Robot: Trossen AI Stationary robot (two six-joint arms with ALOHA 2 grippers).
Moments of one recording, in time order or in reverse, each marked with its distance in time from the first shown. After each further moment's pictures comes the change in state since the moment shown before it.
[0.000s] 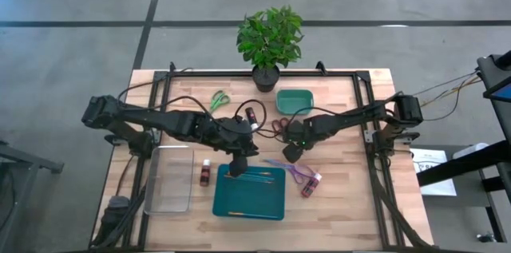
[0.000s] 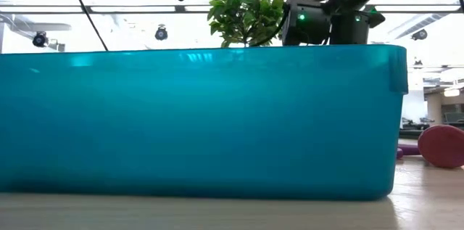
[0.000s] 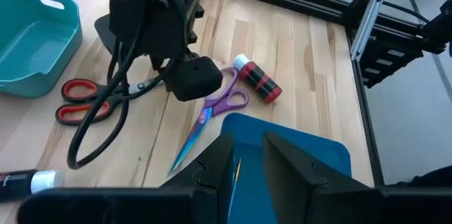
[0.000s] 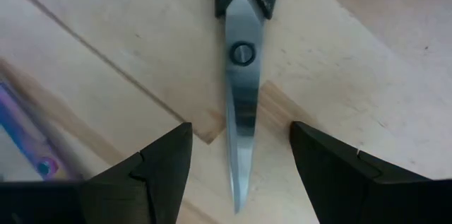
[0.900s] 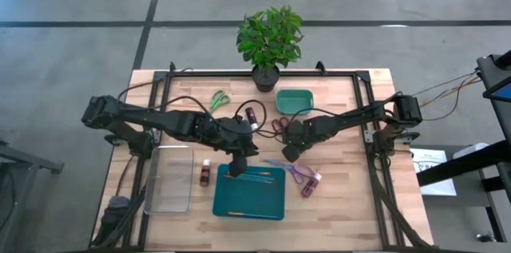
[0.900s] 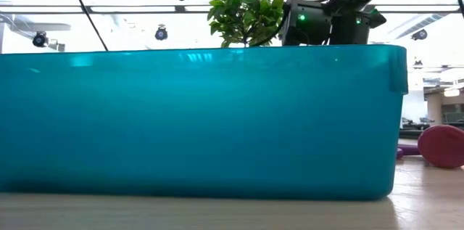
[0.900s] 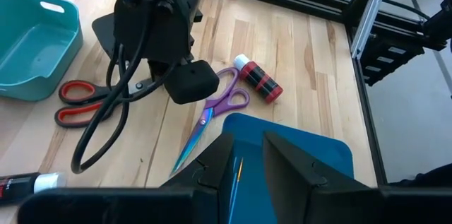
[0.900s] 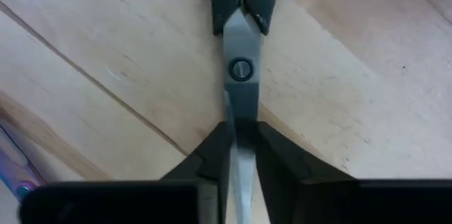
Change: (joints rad) left arm 0.000 0.000 0.000 0.000 0.000 0.017; right arm 0.007 0.039 -0.002 0.029 0.071 0.002
